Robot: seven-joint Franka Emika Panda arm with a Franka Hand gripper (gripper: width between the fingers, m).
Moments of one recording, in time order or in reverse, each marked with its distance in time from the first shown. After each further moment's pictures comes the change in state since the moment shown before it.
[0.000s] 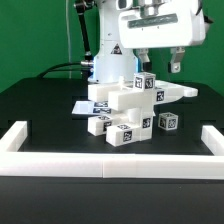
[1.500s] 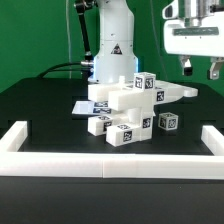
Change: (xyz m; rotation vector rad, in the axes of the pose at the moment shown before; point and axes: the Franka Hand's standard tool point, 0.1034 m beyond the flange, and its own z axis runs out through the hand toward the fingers) arm -0.126 -0.006 0.031 -0.049 -0.001 0.146
